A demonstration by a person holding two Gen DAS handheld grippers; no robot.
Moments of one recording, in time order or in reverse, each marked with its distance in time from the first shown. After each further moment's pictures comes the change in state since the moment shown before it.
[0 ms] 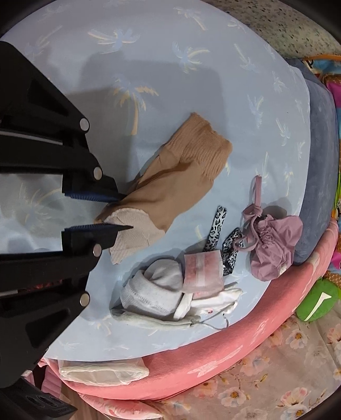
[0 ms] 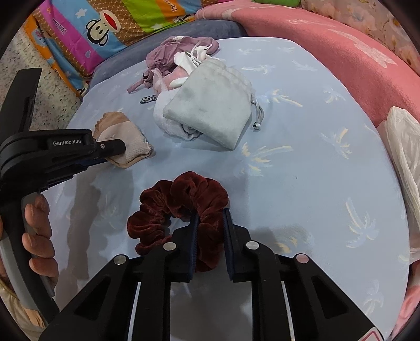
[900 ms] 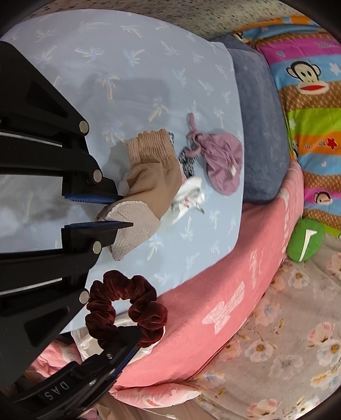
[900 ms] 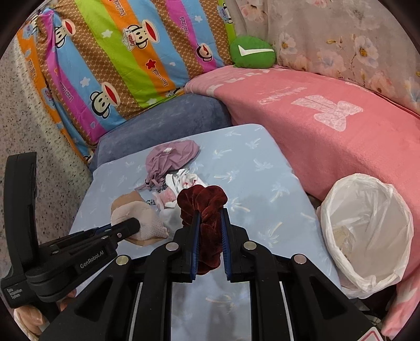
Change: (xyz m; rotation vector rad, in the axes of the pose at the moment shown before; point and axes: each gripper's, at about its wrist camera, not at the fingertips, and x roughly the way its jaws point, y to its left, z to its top) left arm -0.065 -0.120 -0.007 0.259 -0.150 -0.040; right arm -0.145 -0.048 0.057 0.078 -0.357 -0.008
